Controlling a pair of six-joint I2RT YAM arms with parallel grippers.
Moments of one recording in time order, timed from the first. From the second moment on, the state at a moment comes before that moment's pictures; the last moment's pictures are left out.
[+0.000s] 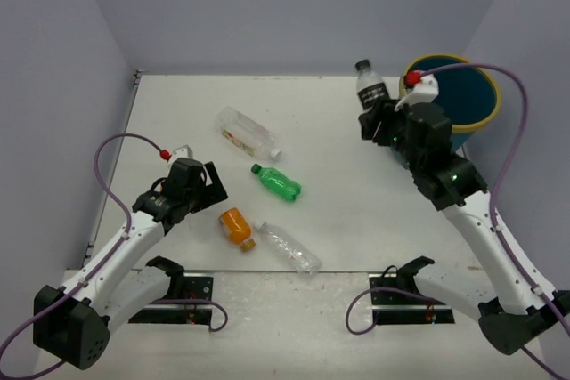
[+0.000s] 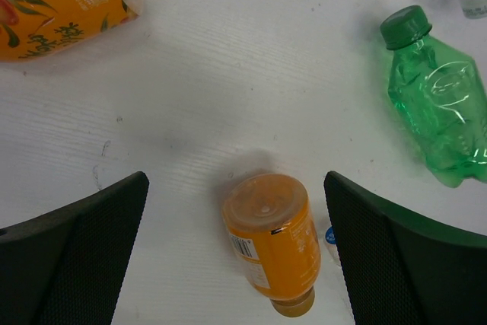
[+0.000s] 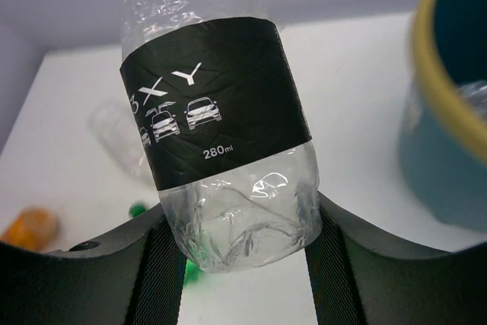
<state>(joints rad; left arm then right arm) -0.39 0.90 0.62 -0.62 -0.21 -0.73 0.50 1.01 1.19 -0.50 0.23 0.36</state>
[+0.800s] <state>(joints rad) -0.39 0.92 0.68 -0.63 -0.26 -0.72 0.02 1.34 1.51 -0.57 0.40 0.47</state>
